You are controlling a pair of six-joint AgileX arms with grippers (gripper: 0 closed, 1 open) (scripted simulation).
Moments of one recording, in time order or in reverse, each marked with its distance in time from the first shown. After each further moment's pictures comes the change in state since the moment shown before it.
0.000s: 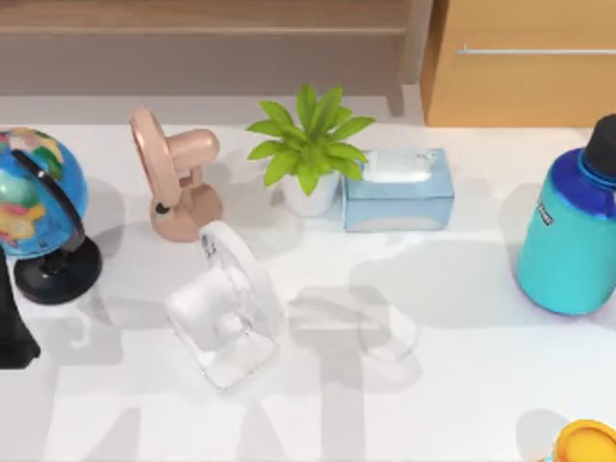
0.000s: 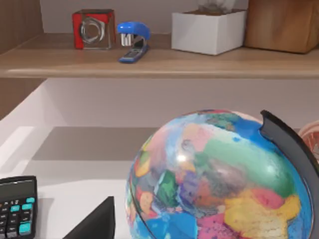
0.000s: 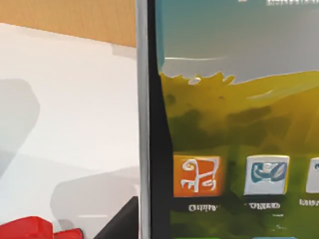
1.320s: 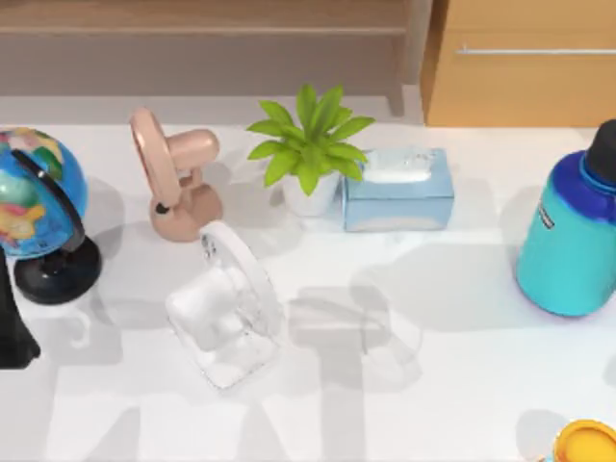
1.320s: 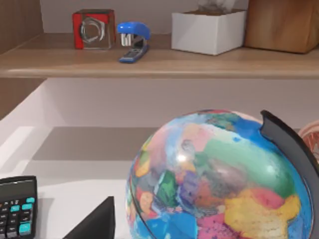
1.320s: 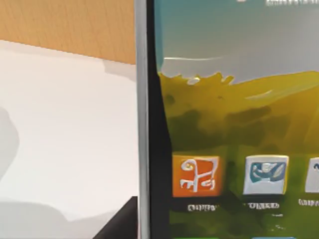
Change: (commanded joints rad) left arm 0.000 0.000 0.000 0.000 0.000 0.000; right arm 0.164 0.090 -0.010 0.284 0.113 0.222
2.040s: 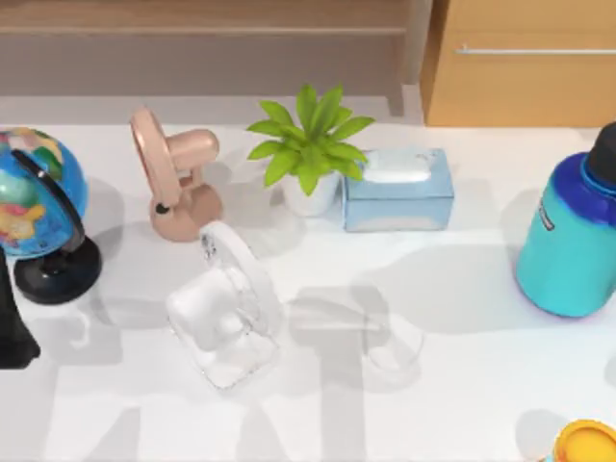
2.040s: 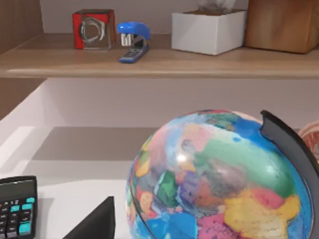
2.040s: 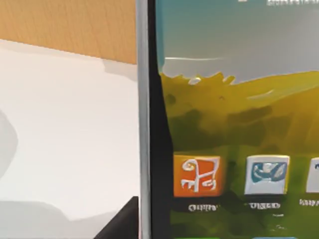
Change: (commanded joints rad) left arm 0.000 0.000 0.000 0.000 0.000 0.000; right arm 0.000 0.000 0.000 0.000 0.000 0.000
